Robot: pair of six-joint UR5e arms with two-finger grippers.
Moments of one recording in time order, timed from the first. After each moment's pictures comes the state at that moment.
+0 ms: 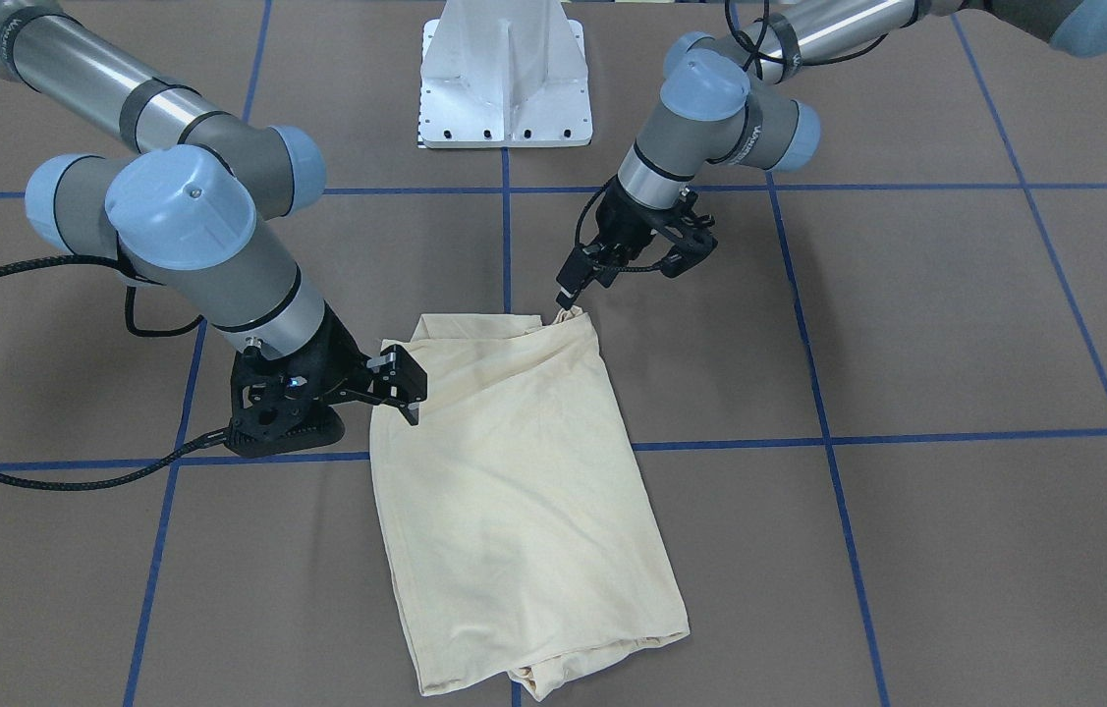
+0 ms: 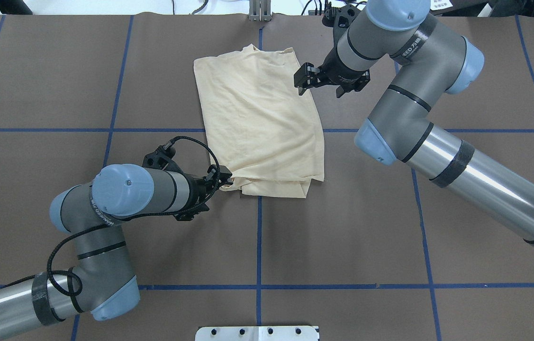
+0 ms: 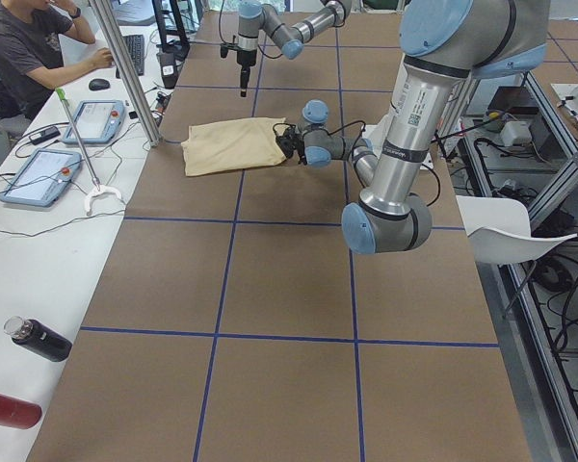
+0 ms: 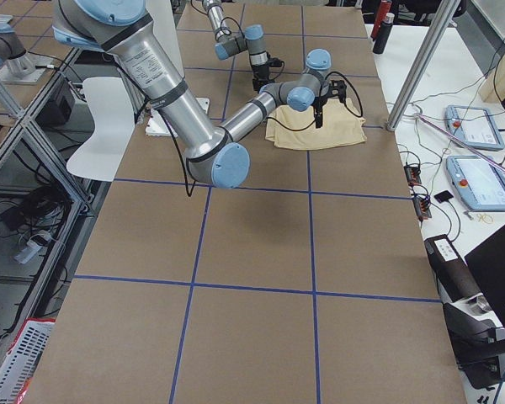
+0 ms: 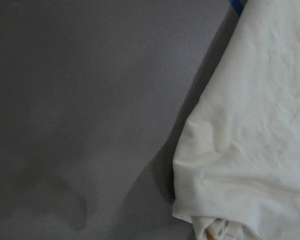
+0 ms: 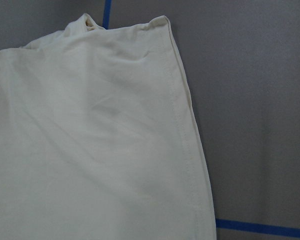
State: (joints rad) left arm -0.44 -2.04 -1.66 -2.19 -1.70 -2.08; right arm 0.83 -0.86 1.46 -1.27 2.09 1.03
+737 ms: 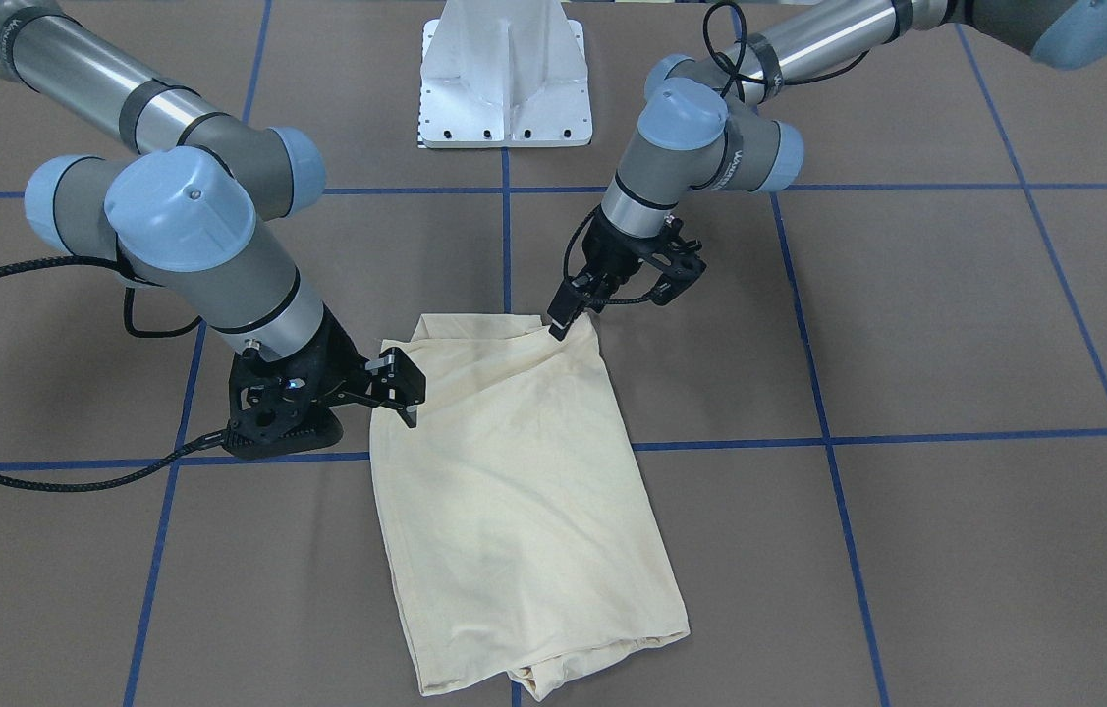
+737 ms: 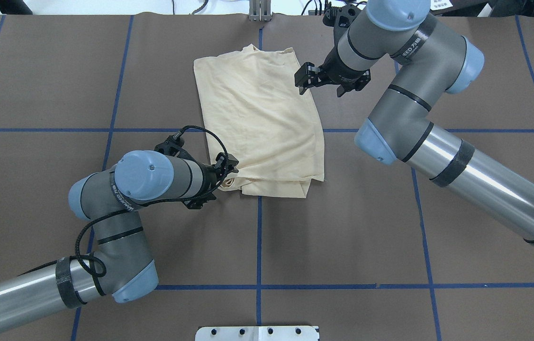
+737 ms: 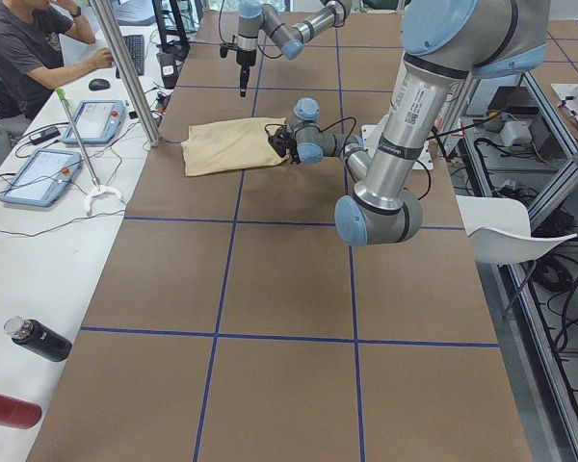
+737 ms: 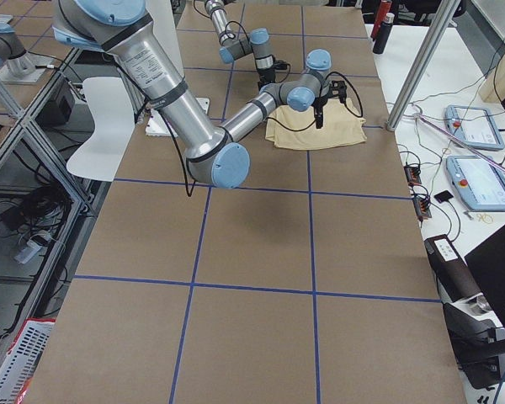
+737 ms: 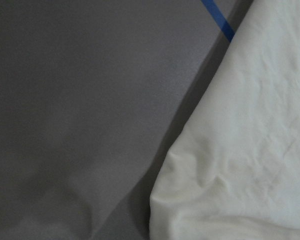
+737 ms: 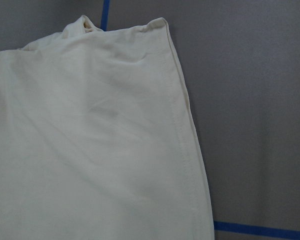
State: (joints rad) left arm -0.46 -2.12 -1.56 -2.17 -1.70 -2.11; right arm 0.83 -0.86 1.46 -1.27 2.08 1.03
